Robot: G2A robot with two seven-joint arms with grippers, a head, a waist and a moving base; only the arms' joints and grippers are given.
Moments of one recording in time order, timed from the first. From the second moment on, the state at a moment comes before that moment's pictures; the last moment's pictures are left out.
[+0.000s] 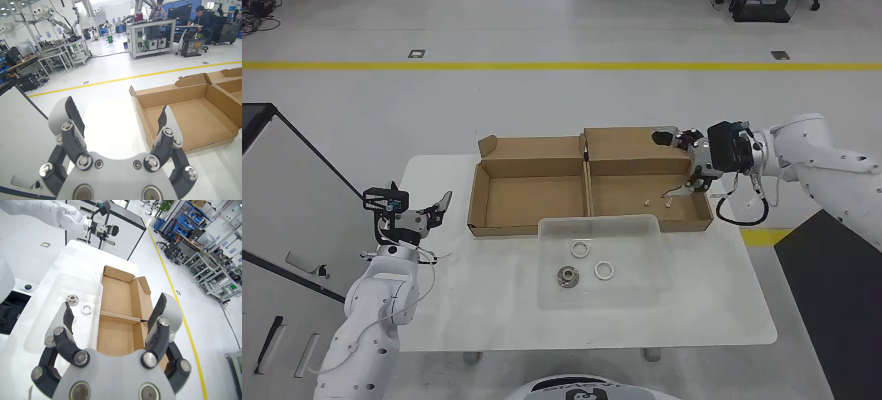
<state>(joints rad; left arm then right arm) 1.73 -1.15 -1.60 -1.80 1.33 0.00 0.00 -0.30 -0.62 0.19 -1.26 -1.24 -1.01 -0.81</state>
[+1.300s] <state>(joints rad) 1.67 -1.13 -1.58 -1.93 1.42 -0.26 -0.18 -0.31 -0.57 0.18 -1.29 -1.20 -1.01 -0.81</state>
